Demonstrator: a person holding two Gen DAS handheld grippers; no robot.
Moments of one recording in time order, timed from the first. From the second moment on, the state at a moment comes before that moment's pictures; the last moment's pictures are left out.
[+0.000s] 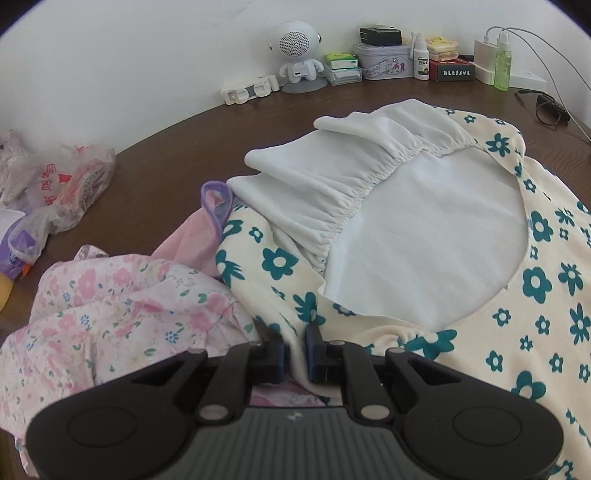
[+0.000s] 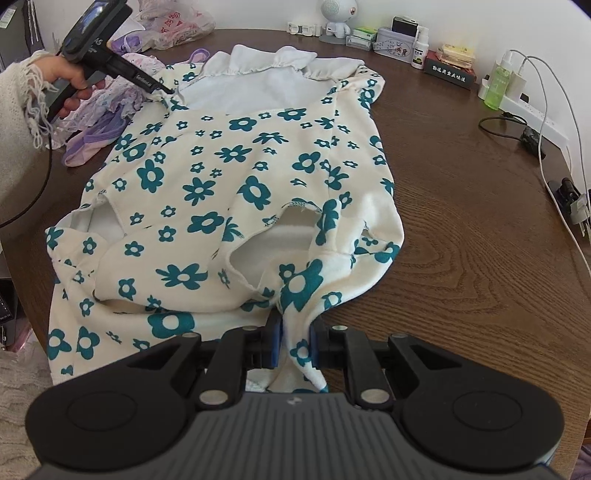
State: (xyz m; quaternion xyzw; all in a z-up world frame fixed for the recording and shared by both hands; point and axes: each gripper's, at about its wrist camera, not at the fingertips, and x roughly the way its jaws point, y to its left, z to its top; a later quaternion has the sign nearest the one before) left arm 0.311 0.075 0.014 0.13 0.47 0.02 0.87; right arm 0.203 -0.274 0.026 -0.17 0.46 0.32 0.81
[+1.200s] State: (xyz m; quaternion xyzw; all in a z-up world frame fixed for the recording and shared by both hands) left arm 0.172 0.097 0.045 0.01 0.46 0.01 0.89; right arm 0.236 -0.330 0.043 -0.14 0.41 0.28 0.86
